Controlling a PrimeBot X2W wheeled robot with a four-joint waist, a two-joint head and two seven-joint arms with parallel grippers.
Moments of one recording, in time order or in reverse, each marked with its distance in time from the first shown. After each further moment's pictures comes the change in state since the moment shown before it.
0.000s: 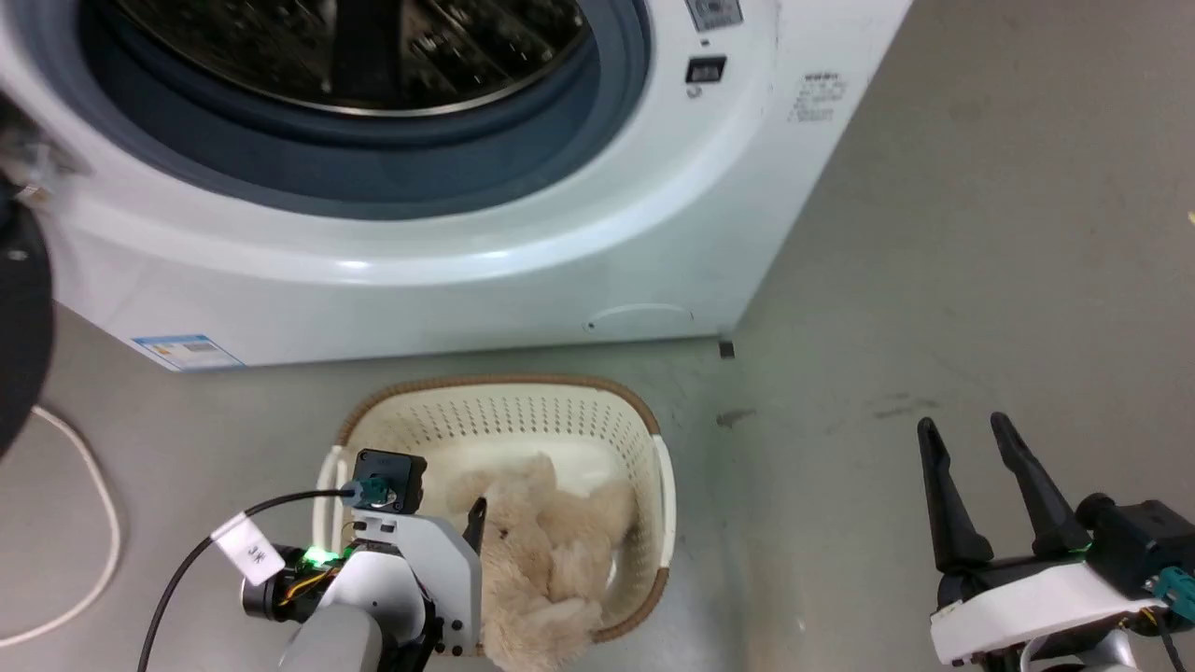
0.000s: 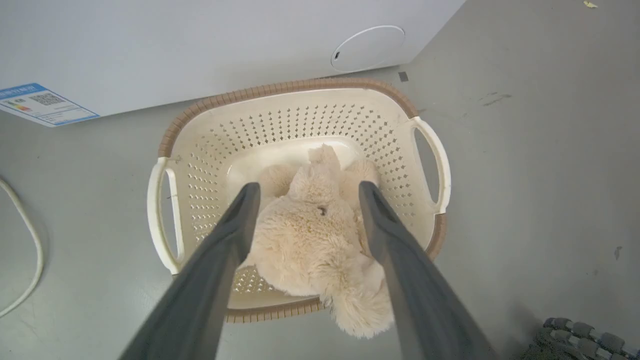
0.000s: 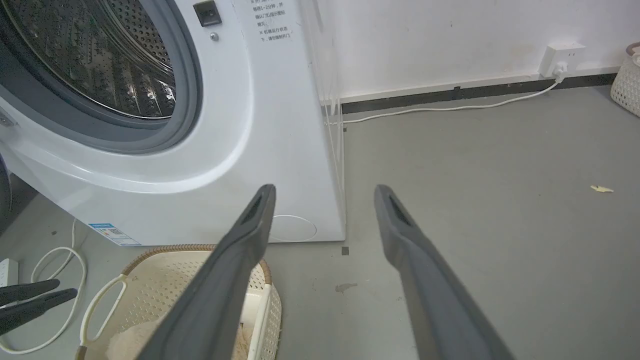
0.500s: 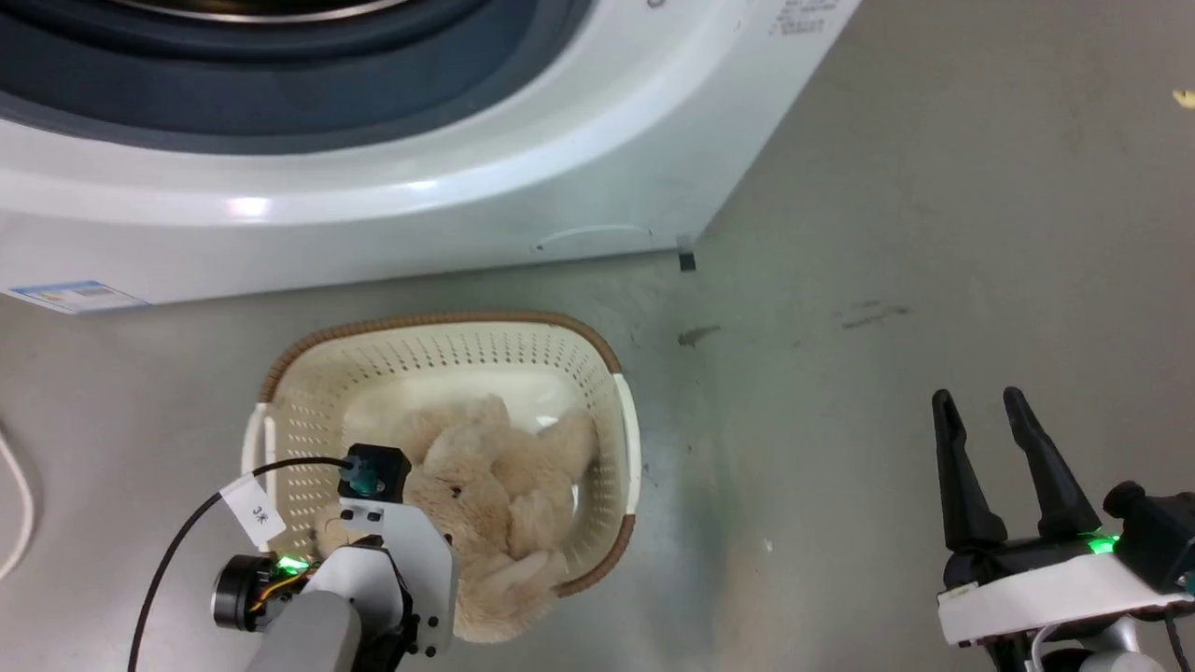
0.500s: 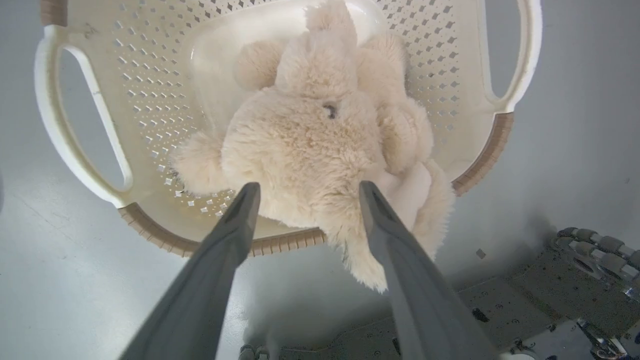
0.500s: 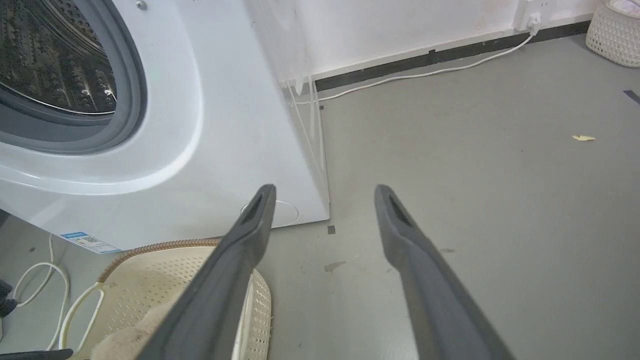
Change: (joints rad) left arm -0.038 0.073 -0.061 0.034 -0.050 0.079 0.242; right arm -0.019 0.000 0.005 -0.026 0.090 0.000 -0.035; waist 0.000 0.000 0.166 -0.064
